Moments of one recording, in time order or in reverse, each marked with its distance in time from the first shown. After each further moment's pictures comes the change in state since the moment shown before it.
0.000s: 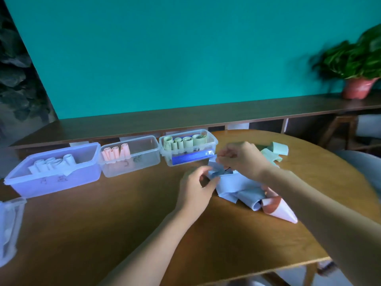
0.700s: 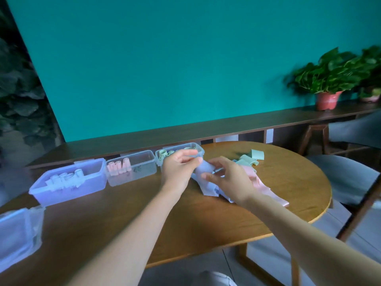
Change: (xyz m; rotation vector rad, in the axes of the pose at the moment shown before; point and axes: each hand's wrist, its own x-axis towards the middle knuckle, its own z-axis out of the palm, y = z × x) left_hand -0.007 0.104 -0.048 -0.387 0.109 -0.235; right_hand -0.106 -0.036 -0.007 0.208 0.190 0.010
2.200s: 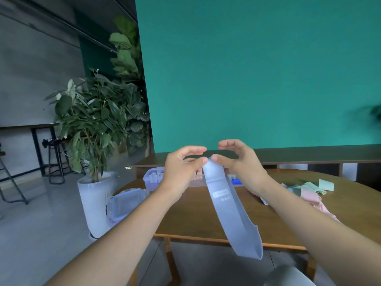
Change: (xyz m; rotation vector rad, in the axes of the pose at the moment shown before) left_hand -0.140 0.143 -0.171 0.068 0.177 0.230; right_hand -0.056 -0.198 0.021 0.656 -0.183 -0.217
